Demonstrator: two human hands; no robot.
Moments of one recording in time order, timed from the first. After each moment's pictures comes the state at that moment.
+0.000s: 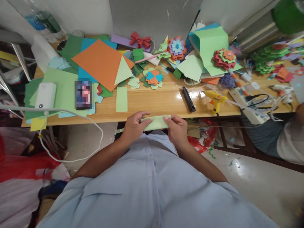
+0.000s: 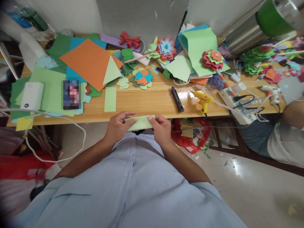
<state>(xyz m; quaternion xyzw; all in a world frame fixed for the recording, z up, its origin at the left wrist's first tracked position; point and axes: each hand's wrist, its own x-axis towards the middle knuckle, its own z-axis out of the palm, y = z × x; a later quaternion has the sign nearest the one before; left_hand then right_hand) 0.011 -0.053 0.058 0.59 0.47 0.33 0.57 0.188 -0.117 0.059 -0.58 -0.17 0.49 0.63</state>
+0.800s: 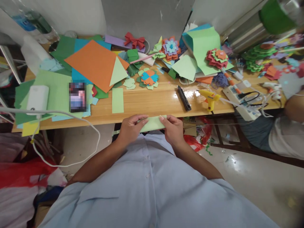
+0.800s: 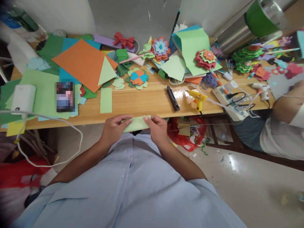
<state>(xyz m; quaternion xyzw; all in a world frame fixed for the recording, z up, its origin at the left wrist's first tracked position) 0.009 -0.057 0.055 0.58 0.47 0.33 0.58 0.187 -0.118 0.056 -0.58 -0.17 0.49 0.63</state>
